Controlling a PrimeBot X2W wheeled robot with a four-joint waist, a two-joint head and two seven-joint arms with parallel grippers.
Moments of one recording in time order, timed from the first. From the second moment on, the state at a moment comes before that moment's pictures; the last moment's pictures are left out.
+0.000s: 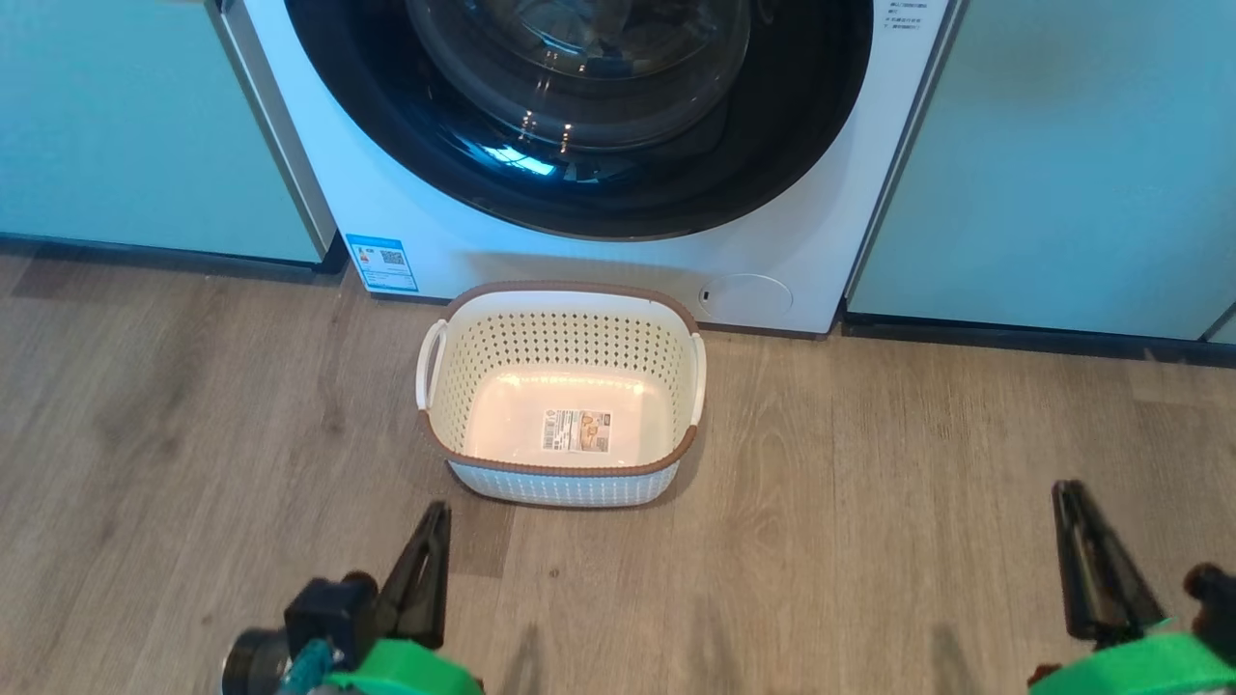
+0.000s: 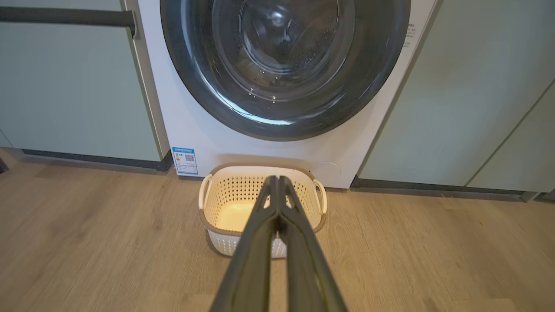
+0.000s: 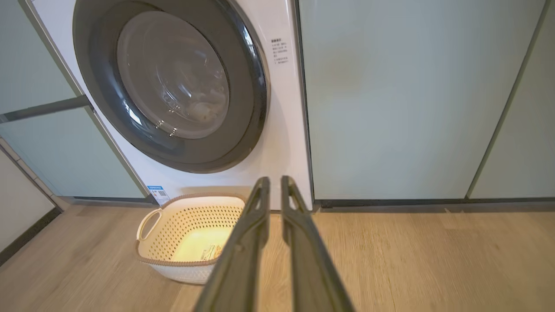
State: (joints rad) left arm 0.04 0.14 -0.27 0.09 -0.27 -0.04 -0.18; right arm 0.11 -0.04 -0.02 -0.02 0.21 0.13 -0.12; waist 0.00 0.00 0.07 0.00
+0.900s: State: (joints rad) left arm 0.05 0.13 -0.23 0.14 -0.57 -0.06 -0.13; right arm 0.11 -0.04 -0.02 0.05 0.52 0.13 -0.10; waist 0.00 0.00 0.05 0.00
